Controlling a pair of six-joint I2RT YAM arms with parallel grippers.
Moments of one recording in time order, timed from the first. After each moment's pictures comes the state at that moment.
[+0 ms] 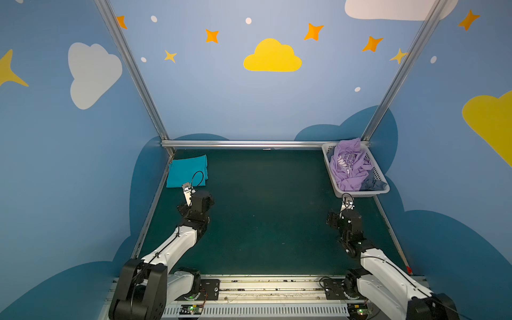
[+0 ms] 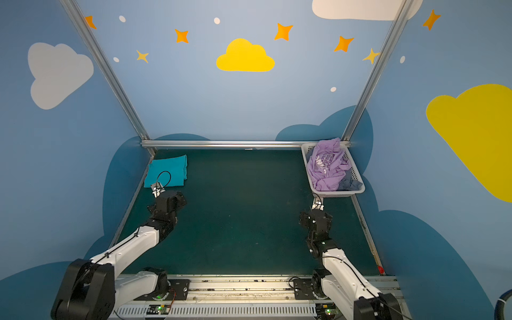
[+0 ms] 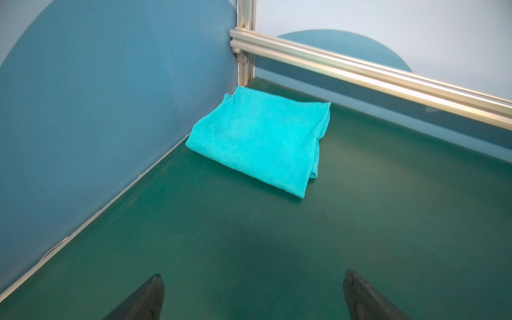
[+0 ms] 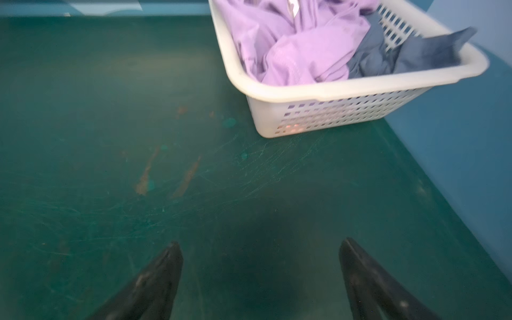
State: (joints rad) left arm -0.16 1.21 0.47 0.19 -0.61 -0.39; right arm 0.23 0.93 0.26 0.10 0.39 0.13
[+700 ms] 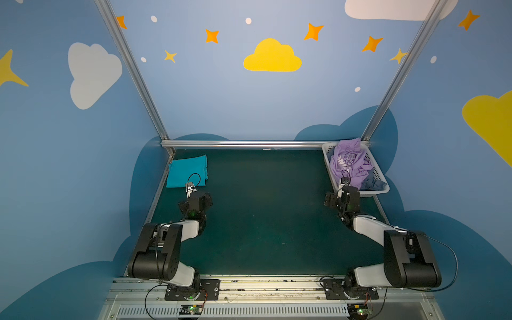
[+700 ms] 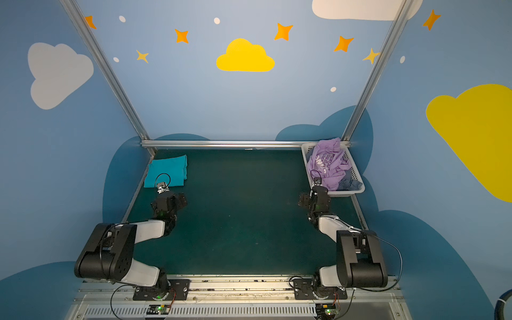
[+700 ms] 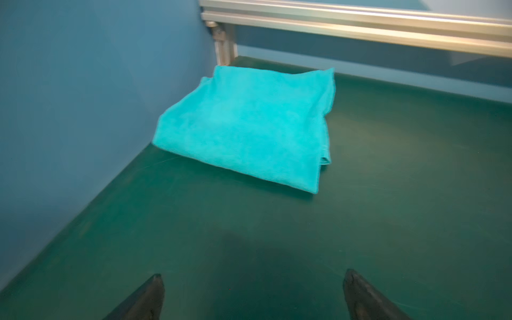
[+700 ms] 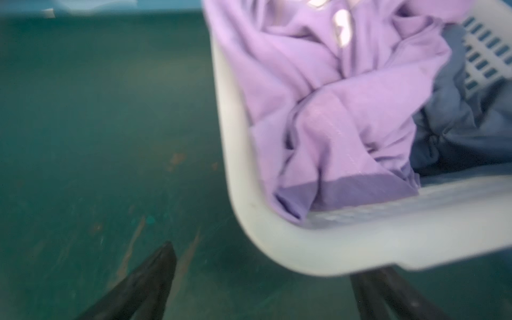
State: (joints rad) left arm -0.04 1.50 0.43 0.58 -0.40 -0.22; right arm 0.06 1.42 0.46 0.40 0.18 0.07
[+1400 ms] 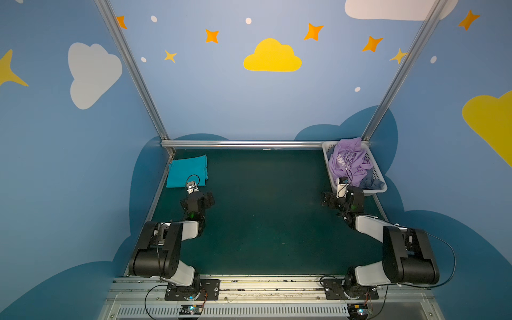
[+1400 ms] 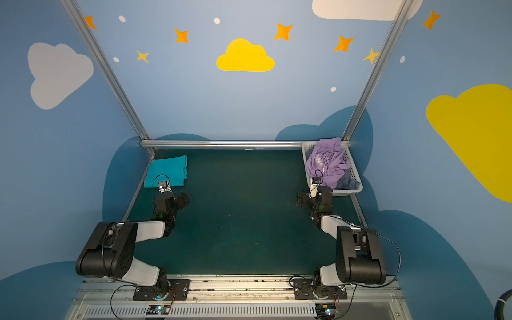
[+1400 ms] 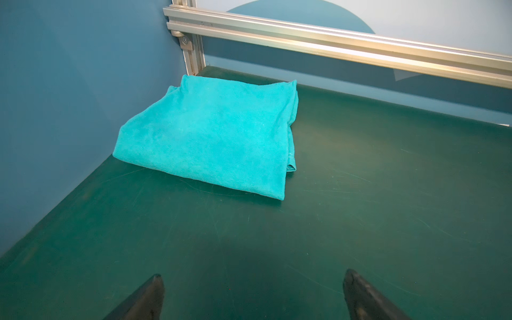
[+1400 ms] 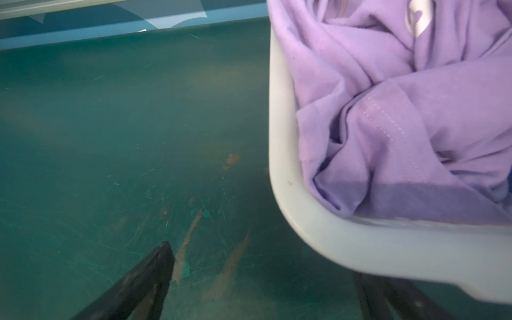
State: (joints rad) left arm -0.03 1.51 0.42 0.65 -0.31 -0.21; right arm 0.01 1.44 0.54 0.33 -0.15 0.04
